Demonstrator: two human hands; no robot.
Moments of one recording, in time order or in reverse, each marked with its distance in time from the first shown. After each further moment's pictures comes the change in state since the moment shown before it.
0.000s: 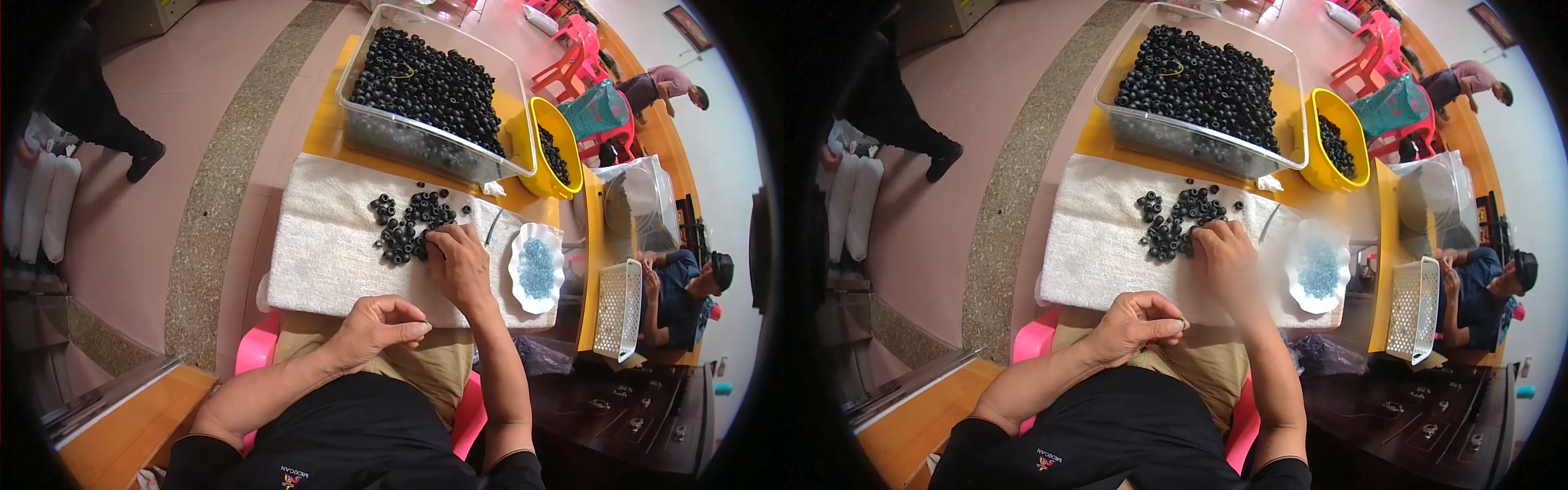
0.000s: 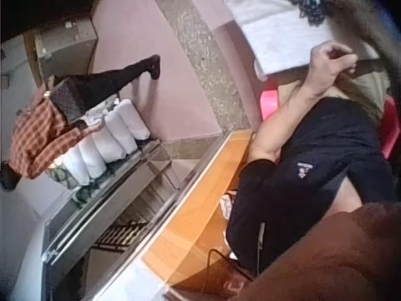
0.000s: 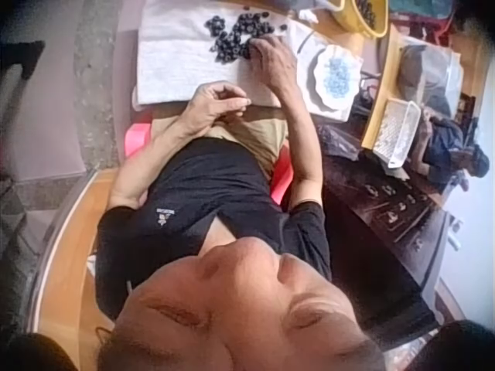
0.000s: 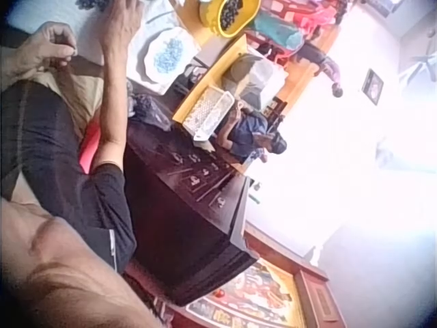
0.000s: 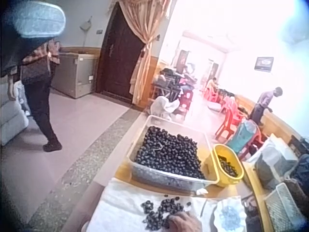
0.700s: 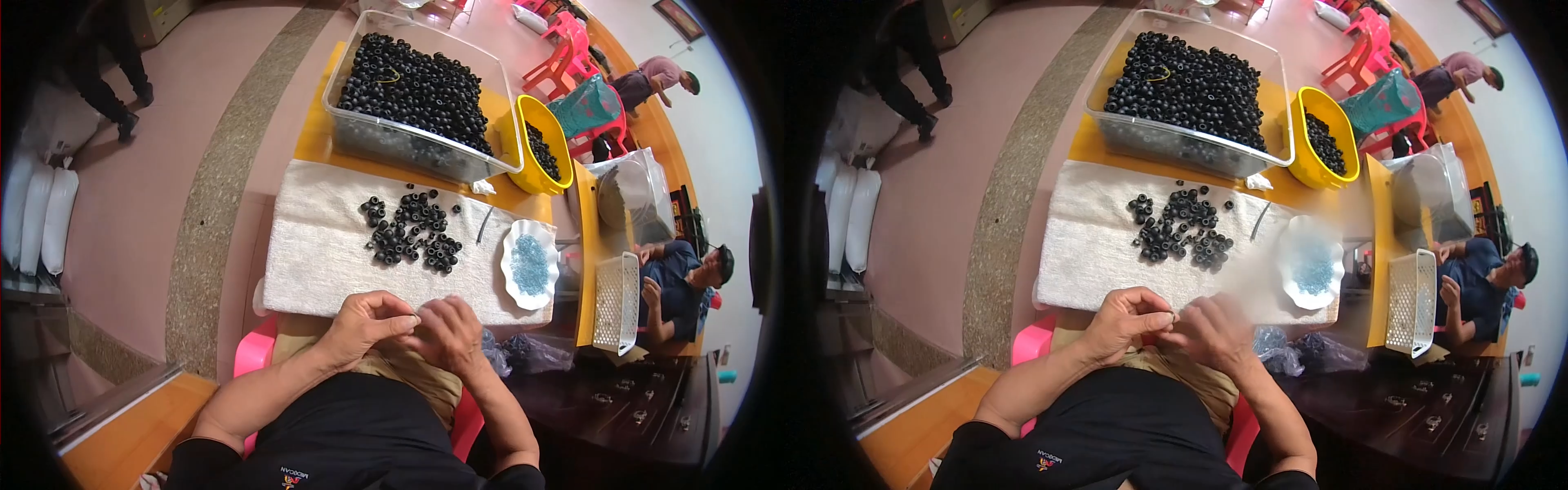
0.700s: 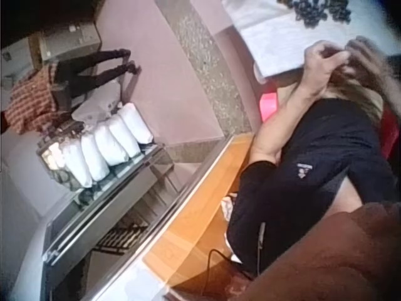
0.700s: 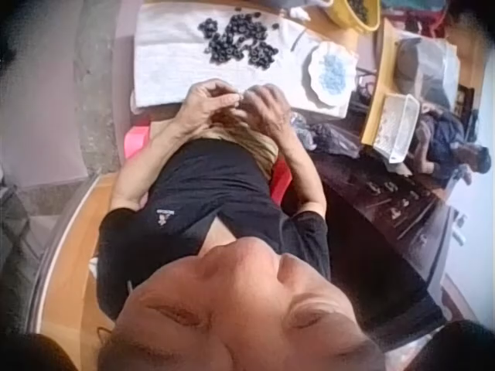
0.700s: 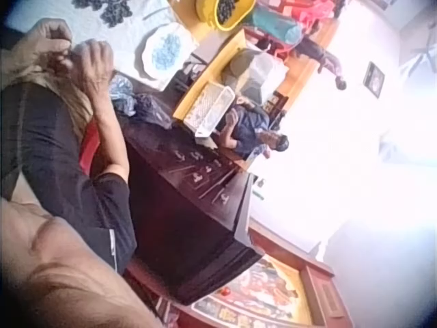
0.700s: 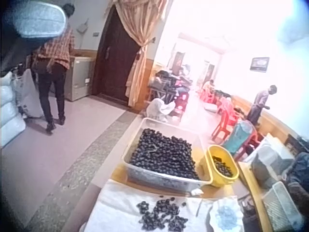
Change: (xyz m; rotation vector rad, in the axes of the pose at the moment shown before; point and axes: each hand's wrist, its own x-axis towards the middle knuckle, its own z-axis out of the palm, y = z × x) left_hand 0.000 0.004 0.004 -0.088 0.005 0.022; right_hand -0.099 -0.027 -0.020 -0.008 -0.018 -0.187
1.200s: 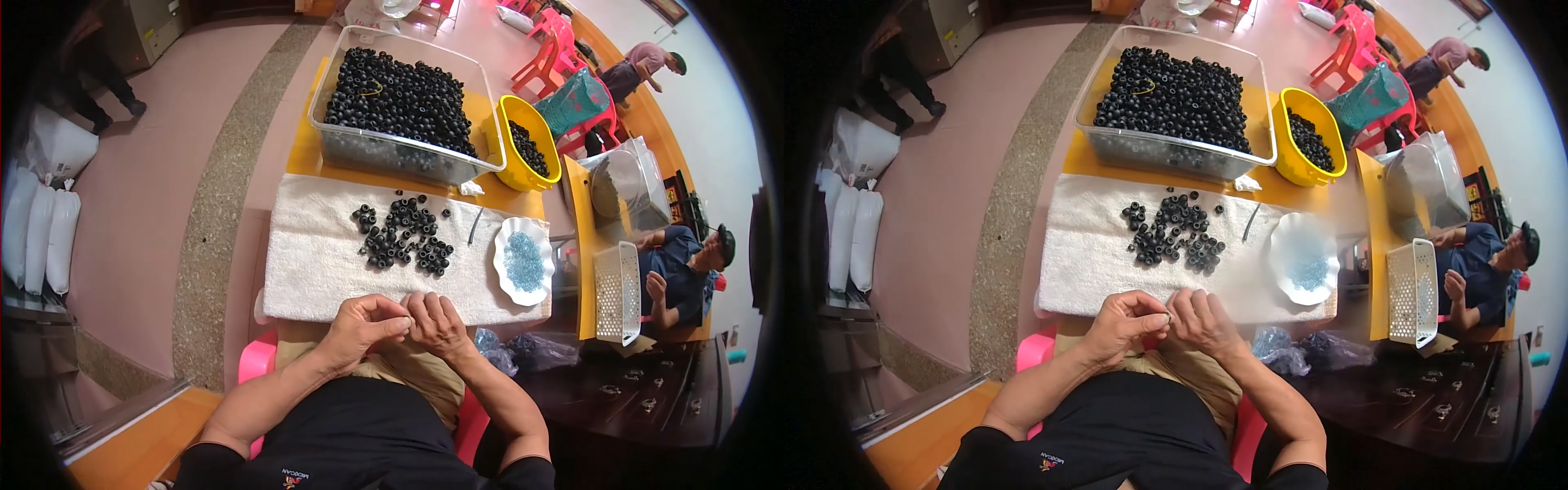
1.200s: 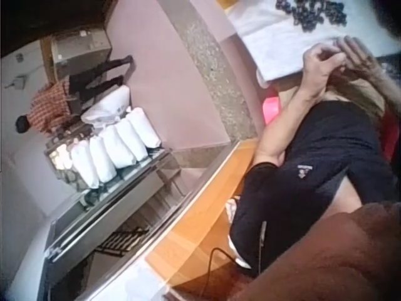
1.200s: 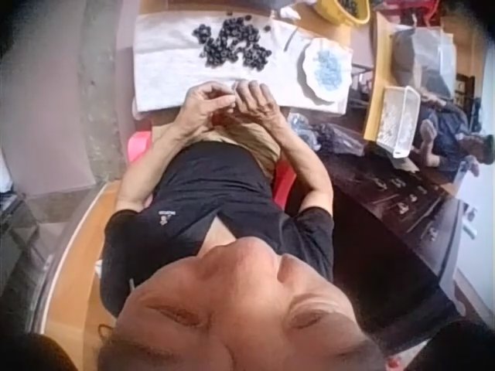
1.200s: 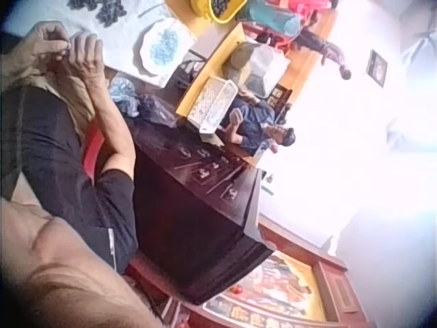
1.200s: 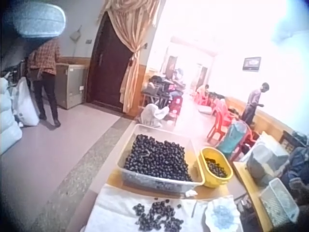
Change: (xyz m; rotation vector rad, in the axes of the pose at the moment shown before) left_hand -0.003 -0.003 -0.001 0.149 0.031 0.054; right_hand 0.010 0.011 0.030 -0.746 0.050 -0.374
